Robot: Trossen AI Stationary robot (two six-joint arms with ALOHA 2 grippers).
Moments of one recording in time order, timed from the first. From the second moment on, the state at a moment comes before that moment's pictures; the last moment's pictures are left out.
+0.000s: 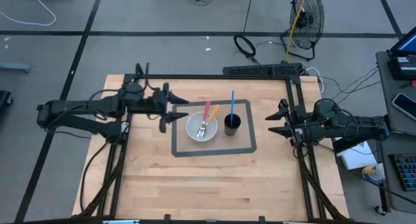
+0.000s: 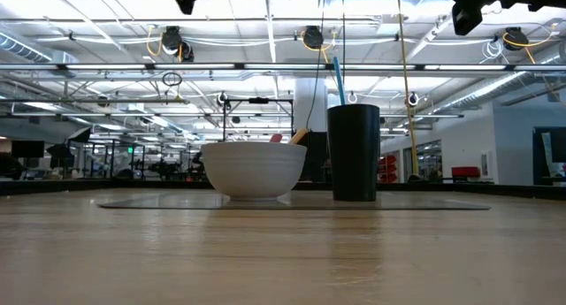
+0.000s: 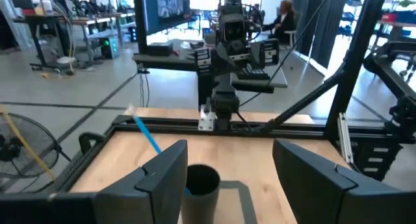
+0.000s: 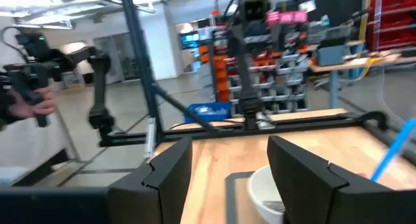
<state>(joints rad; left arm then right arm) 0.13 0.99 0.85 0.06 0.13 -0.02 -0.03 0.32 0.43 -0.02 -0.18 0.19</state>
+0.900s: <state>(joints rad) -0.03 0.42 0.27 0.34 -0.05 -0.08 -0.02 0.31 0.43 -0.05 -0.10 0.22</state>
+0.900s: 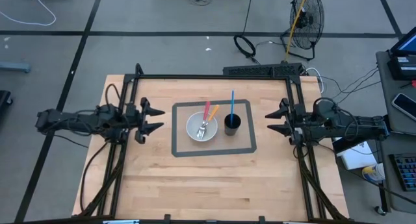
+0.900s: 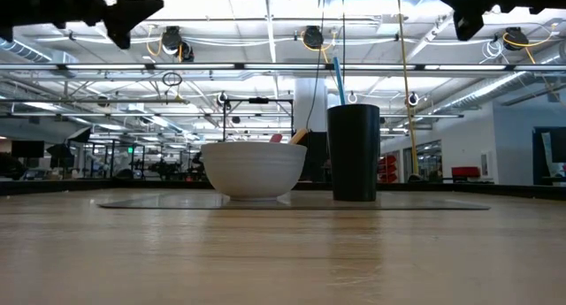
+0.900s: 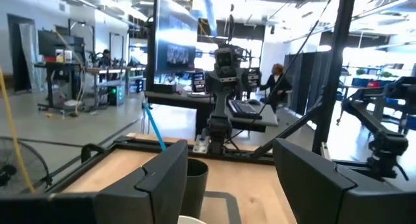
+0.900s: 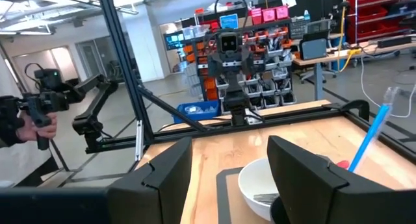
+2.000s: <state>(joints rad) -0.13 0.02 0.01 0.37 -0.01 0.04 -0.02 0.31 0.42 -0.10 -0.05 0.26</state>
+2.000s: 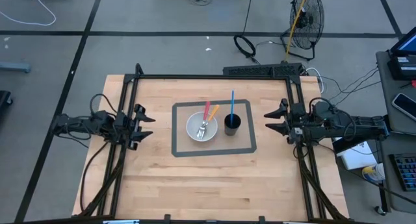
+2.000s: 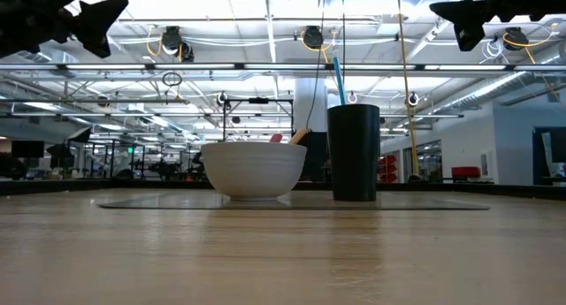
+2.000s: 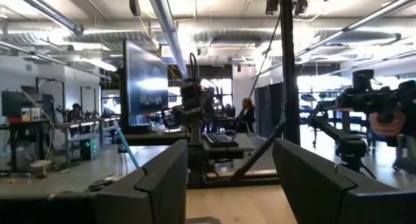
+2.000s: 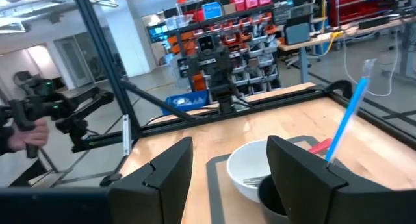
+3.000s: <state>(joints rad) -0.04 0.02 0.02 0.03 0.14 -0.05 -0.02 0.31 0.35 0.02 -0.08 0.35</state>
